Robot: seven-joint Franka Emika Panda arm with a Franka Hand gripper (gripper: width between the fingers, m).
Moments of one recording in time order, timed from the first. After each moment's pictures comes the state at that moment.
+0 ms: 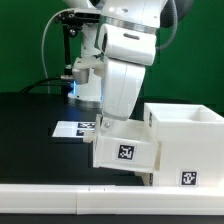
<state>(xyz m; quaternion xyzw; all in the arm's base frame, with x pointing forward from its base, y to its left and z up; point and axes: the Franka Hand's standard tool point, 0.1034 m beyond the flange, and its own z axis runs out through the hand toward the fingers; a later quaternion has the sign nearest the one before) 0.551 -0.018 0.076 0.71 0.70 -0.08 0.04</state>
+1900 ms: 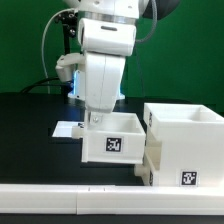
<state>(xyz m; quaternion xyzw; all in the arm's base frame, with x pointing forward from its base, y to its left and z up) 0.557 -0.036 0.089 0.72 0.70 -0.04 0.02</state>
